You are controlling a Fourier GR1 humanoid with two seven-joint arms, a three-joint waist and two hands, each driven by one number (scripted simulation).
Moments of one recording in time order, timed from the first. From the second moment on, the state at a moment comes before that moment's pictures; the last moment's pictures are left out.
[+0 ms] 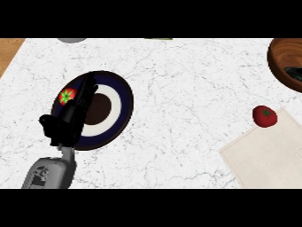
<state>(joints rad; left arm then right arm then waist) -0.19 0.05 -0.07 -1.53 -0.04 0.06 0.08 -0.97 -0.71 -0.41 -0.21 0.65 -0.12 -0.27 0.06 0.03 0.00</state>
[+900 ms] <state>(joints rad) -0.18 0.06 -0.06 -1.53 -0.05 0.06 0.08 -0.95 -0.83 -0.66 -0.18 0.38 0.04 -0.44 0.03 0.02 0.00</state>
